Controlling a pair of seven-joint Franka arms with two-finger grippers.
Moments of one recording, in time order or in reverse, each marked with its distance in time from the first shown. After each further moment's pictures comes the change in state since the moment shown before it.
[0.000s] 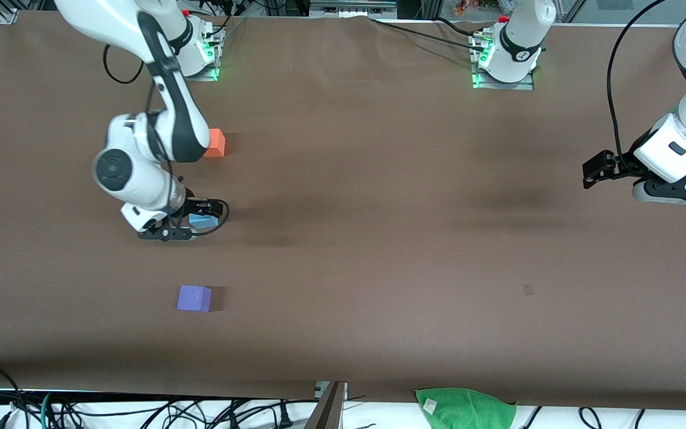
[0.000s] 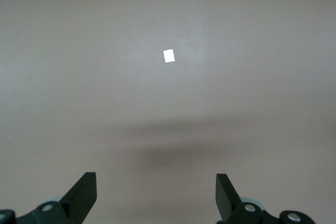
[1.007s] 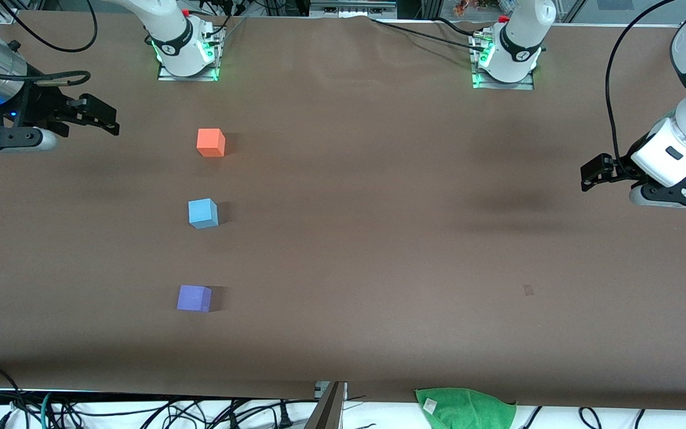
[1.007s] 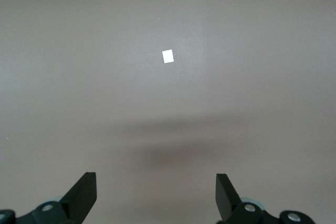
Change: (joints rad) left arm -0.002 0.011 0.000 0.008 0.000 0.000 0.000; right arm -0.127 -0.341 0.049 0.314 -0.199 -0.651 0.010
